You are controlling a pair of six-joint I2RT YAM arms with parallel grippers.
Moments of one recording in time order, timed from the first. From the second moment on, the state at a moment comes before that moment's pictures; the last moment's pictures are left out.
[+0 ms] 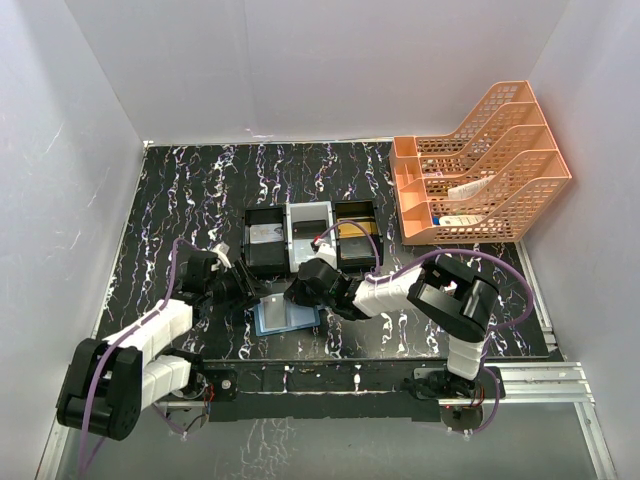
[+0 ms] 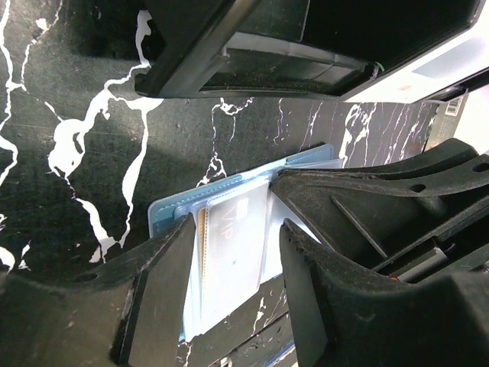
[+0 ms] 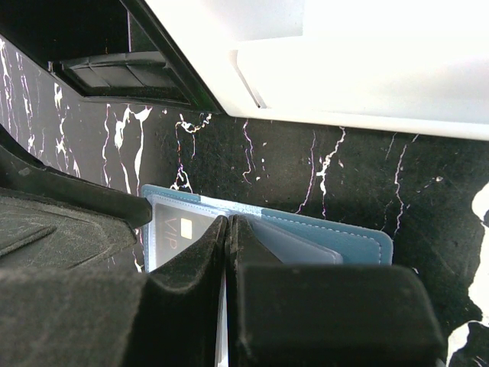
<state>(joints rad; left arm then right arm) -0.24 1.08 0.31 -0.07 0.43 -0.79 1.04 1.82 0.83 0.33 0.17 1.05</state>
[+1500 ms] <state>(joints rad) -0.27 1.11 0.28 0.07 0.70 -0.82 1.02 1.83 0.84 0.33 0.16 1.04</state>
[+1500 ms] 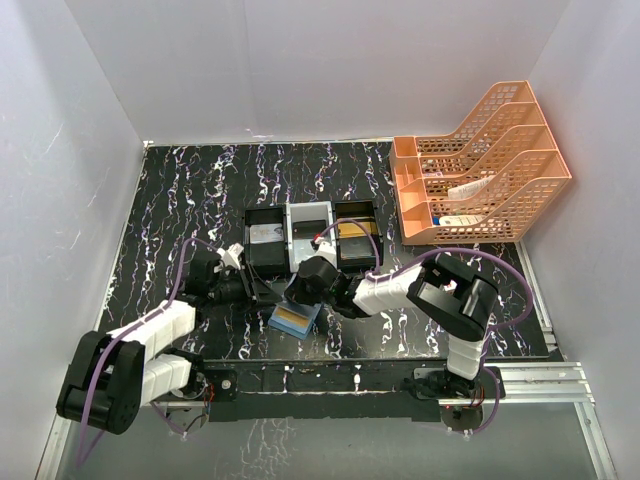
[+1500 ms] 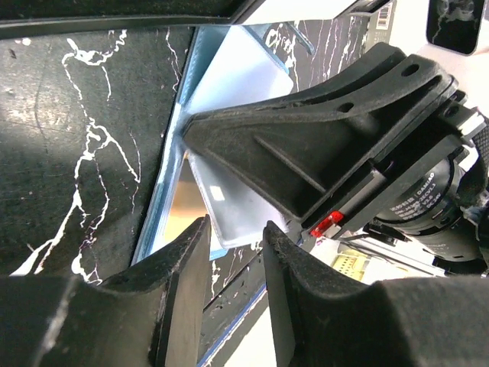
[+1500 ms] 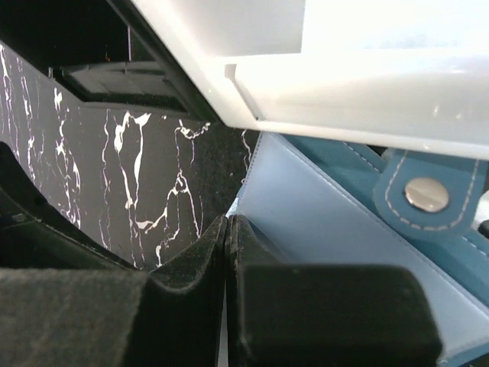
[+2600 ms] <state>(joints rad) -0.29 0.79 0.39 -0.30 0.23 -0.86 1.04 1.58 0.80 0.17 0.05 0.59</state>
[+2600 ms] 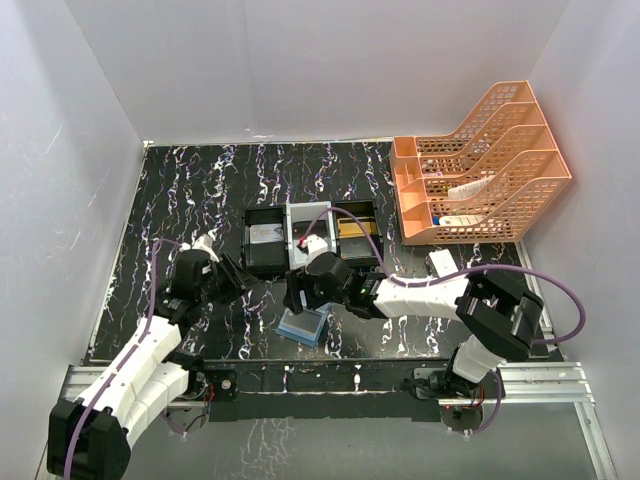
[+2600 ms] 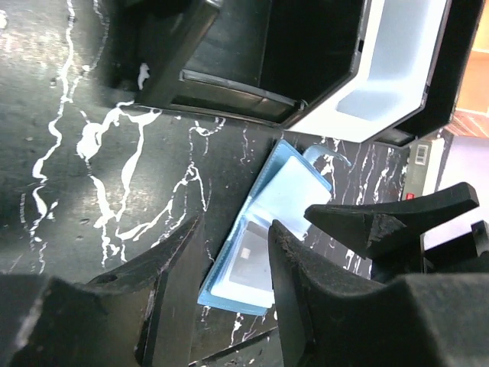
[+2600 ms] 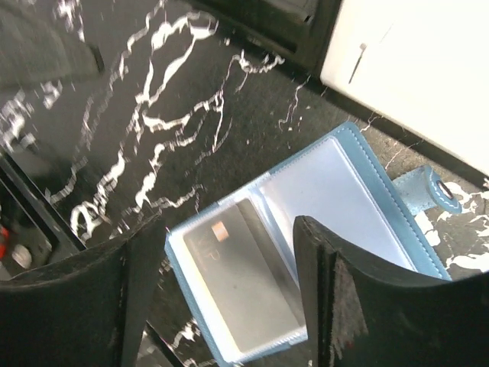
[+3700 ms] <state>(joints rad) -0.29 0.78 0.44 -0.44 0.14 -0.80 1.08 1.70 0.90 0.00 -0.09 0.19</state>
